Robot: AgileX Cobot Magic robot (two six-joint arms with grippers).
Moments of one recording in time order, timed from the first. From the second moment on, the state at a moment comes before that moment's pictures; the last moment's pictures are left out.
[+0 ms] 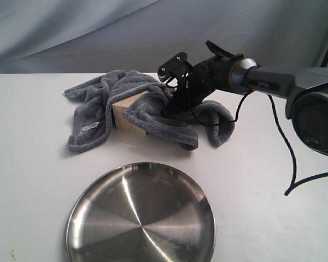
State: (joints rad) left arm 0.02 0.00 0.00 0.04 0.26 -0.08; right arm 0.42 2.49 -1.94 -0.14 0.45 -0.21
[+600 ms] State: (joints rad) left arm 0.02 0.00 0.00 0.04 0.26 -0.08; right arm 0.42 2.48 -1.96 0.03 0.59 -0.37
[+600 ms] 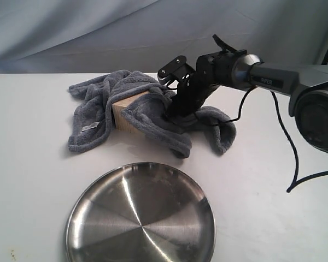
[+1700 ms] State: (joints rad) left arm 0.02 0.00 0.00 0.04 0.26 -0.08; right arm 0.56 2.29 -1.95 0.01 0.50 -0.63
